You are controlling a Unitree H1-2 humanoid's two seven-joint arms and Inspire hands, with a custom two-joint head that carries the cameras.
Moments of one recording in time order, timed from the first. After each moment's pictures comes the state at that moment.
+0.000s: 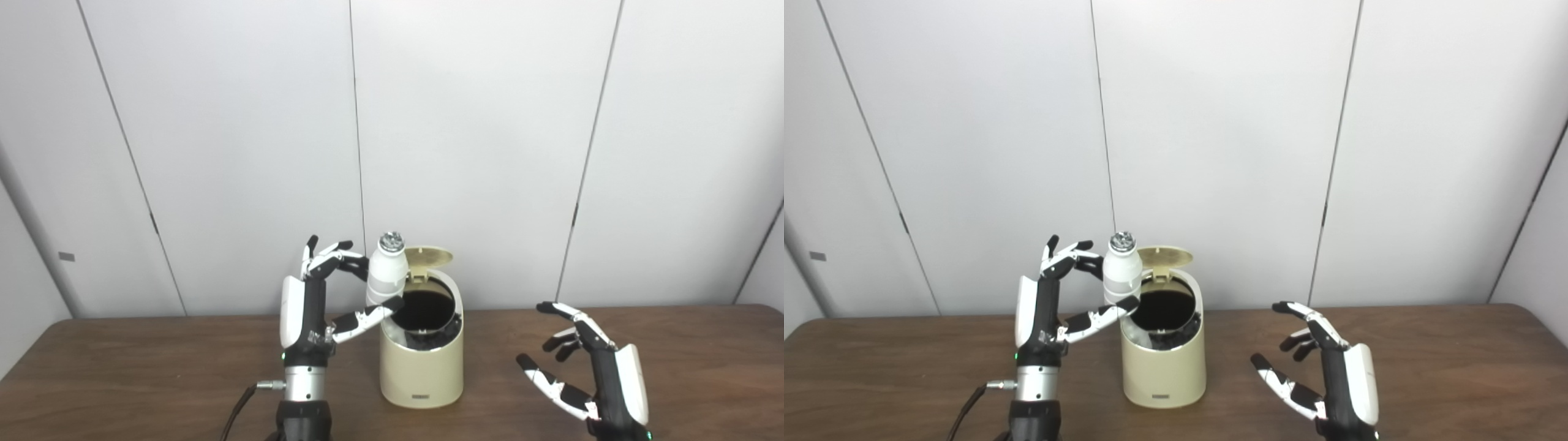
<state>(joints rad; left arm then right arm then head) -0.62 0.13 -0.34 0.50 0.35 -0.45 0.70 -0.26 -0.12 0.00 0.15 -0.57 -0.39 -0.47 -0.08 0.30</state>
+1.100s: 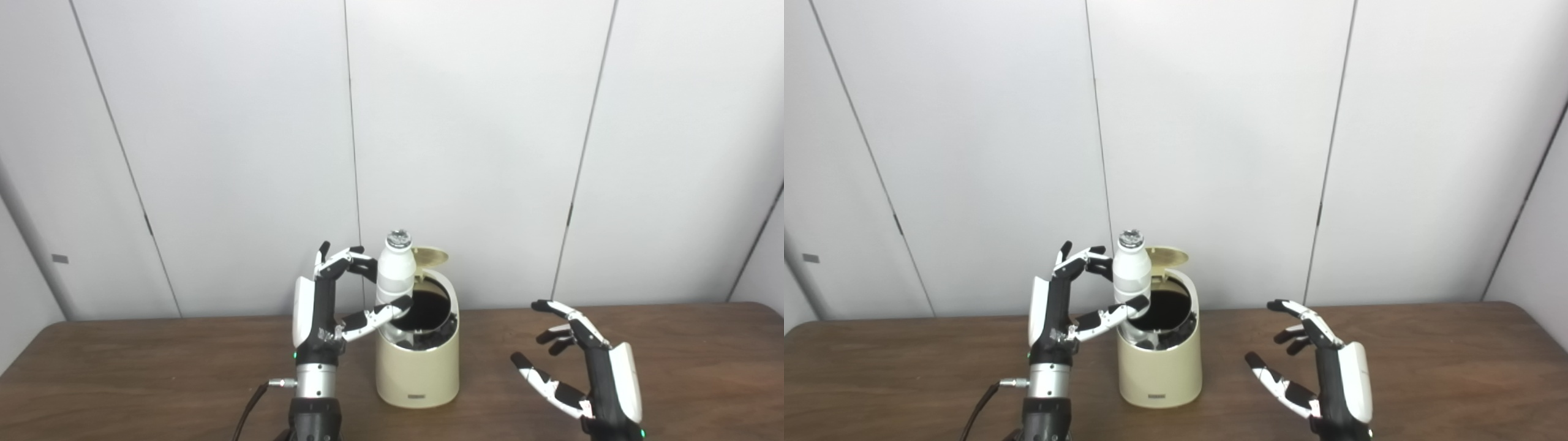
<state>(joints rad) -0.65 0.10 -0.38 0.55 0.26 -0.45 0.68 -0.26 -0.11 0.00 0.15 -0.58 -0.39 -0.48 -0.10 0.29</state>
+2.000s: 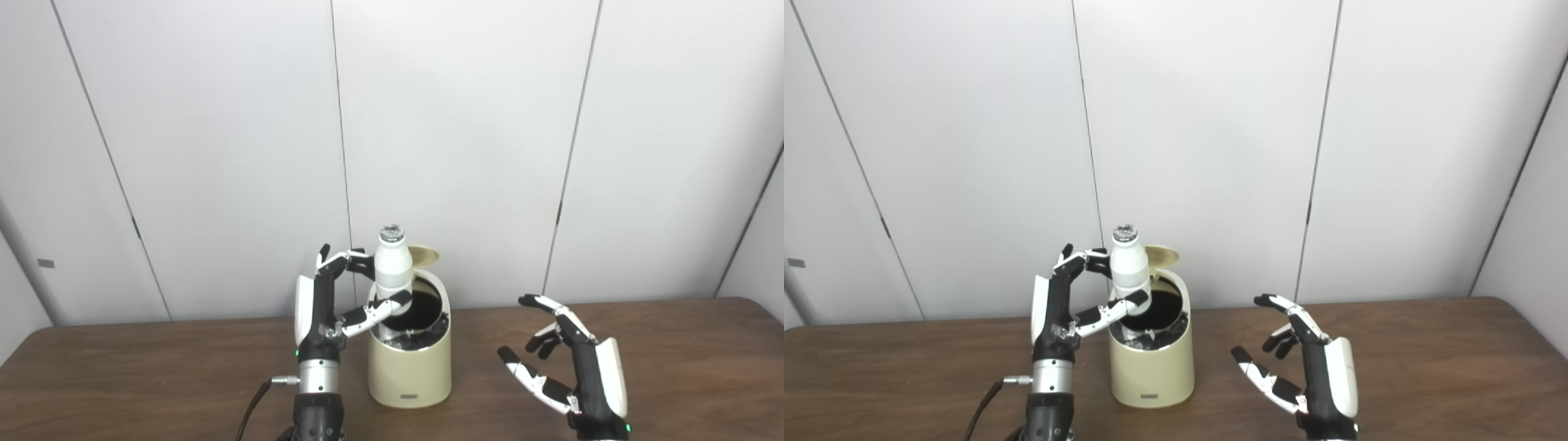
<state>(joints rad) -0.68 0.05 -0.34 0.60 0.19 -0.45 0.62 -0.26 -0.09 0.00 0.13 -0.58 -0.39 -0.48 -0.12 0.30</state>
